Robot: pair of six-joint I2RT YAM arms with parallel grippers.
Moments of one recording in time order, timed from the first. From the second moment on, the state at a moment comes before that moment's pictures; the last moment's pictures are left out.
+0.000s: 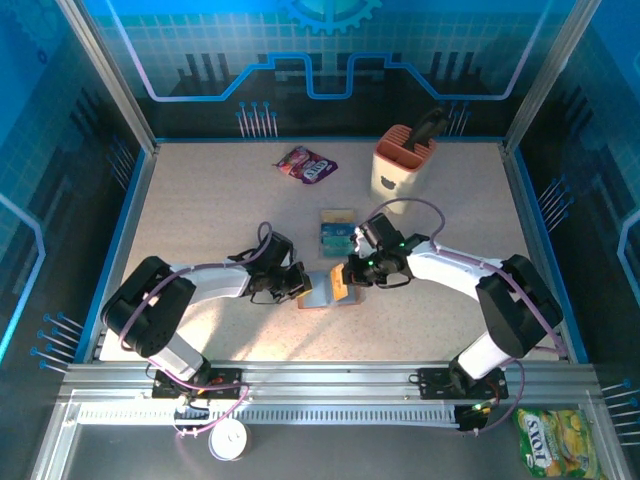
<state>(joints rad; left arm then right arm) -0.55 1.58 0.66 -0.09 0.39 -1.01 0.60 1.56 0.90 -0.43 -0.41 0.59</state>
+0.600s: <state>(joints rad) -0.52 1.57 0.65 -0.11 0.39 -0.96 0.54 1.58 1.22 -0.72 -0.25 0.11</state>
